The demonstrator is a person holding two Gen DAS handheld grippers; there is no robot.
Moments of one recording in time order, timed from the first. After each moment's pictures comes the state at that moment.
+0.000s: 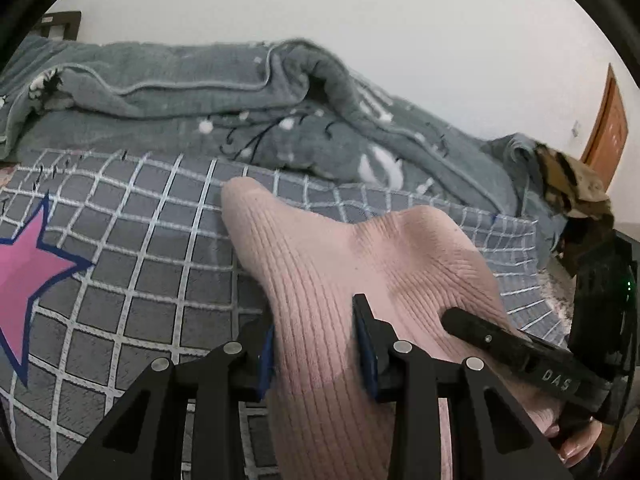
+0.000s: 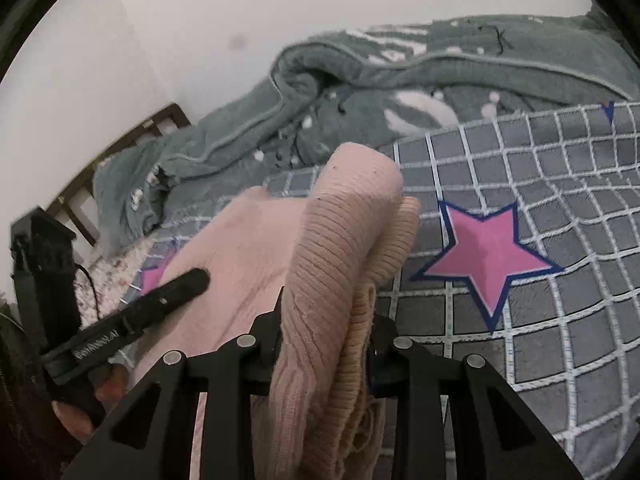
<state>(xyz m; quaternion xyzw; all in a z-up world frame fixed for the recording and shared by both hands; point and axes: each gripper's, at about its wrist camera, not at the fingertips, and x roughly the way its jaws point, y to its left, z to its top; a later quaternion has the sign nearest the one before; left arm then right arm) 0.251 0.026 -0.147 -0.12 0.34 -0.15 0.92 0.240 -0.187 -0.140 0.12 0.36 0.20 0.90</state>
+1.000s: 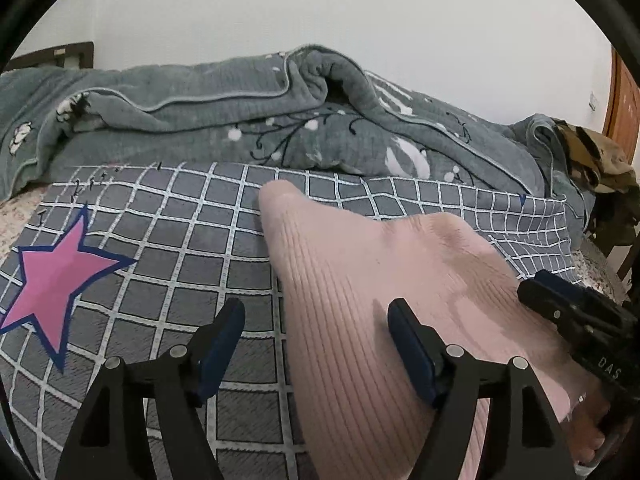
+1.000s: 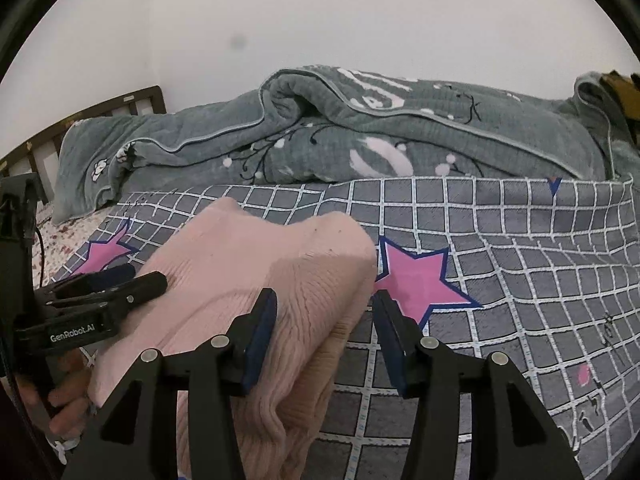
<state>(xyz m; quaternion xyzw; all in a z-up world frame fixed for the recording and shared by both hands) 0.224 0.024 -0.148 -0.07 0.31 -0.09 0.94 0.201 -0.188 -0.119 -0.01 0.29 0.12 0.95</state>
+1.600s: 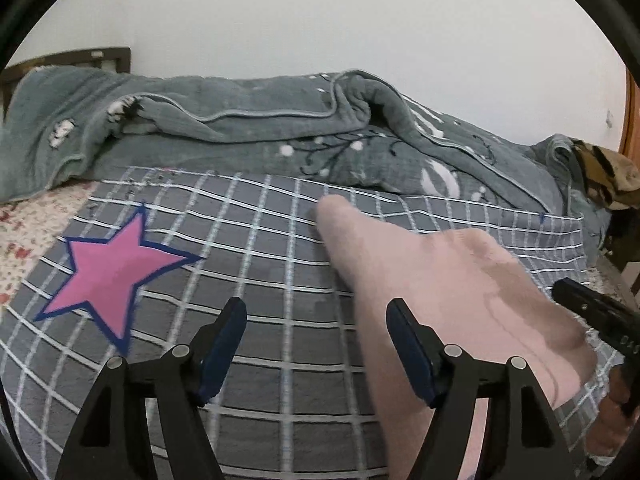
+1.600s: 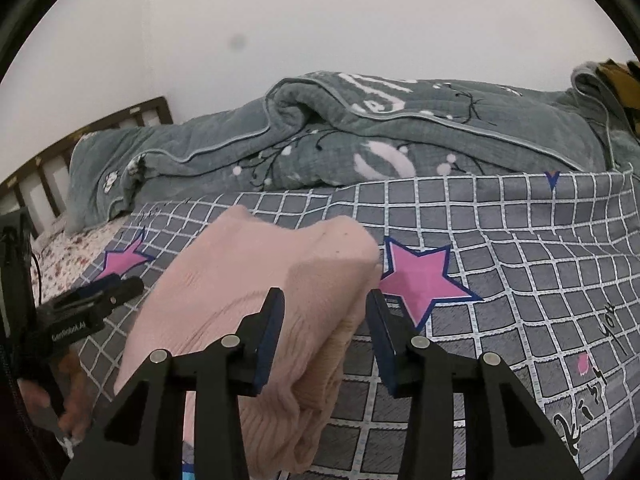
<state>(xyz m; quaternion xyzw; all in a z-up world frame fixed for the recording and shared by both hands) 0.197 0.064 -0.141 -0.07 0.29 -0.03 0.95 0.188 -0.193 -0.108 0.01 0.29 0.14 0.95</state>
